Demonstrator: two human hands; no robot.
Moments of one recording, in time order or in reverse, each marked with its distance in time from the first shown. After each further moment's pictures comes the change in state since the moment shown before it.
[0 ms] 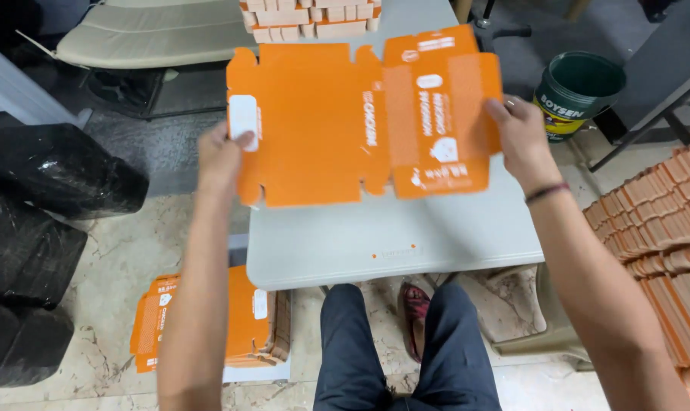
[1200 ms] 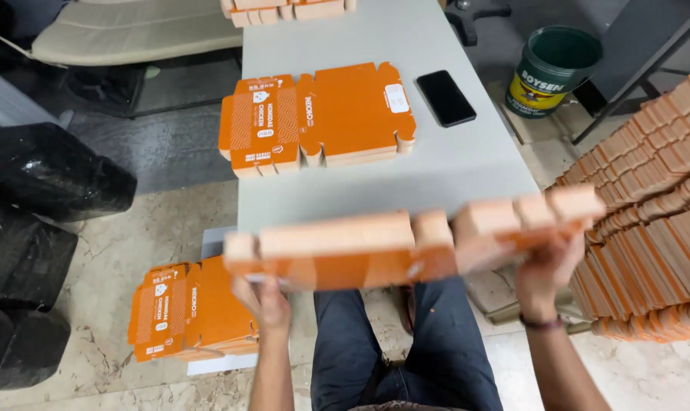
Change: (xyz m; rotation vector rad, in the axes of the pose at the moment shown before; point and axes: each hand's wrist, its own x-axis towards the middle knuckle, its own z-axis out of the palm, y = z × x) left_hand -0.279 -0.087 -0.010 -0.162 0.299 0.283; right_hand -0.273 0.042 -0.096 0.349 0.479 -0.189
